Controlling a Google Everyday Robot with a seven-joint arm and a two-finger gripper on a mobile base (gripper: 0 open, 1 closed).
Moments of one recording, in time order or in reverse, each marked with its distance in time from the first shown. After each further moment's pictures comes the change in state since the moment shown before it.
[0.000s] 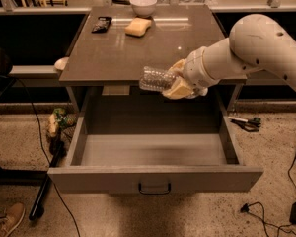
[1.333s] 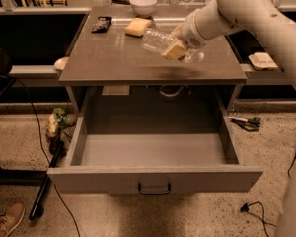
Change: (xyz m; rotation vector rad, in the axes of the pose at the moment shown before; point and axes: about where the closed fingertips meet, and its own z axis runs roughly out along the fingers) arm -0.007 -0.128 0.012 0.114 0.045 0.102
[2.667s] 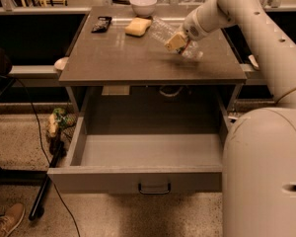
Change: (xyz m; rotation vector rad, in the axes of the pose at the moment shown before) arm 0.035 -0.069 0.037 0.006 0.011 0.317
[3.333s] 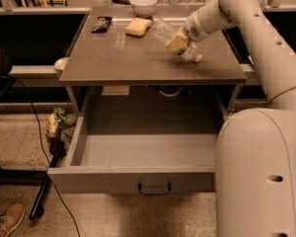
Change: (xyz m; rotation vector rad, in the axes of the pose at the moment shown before) arm 0.006 0.001 0.007 -0.058 -0.012 0.034
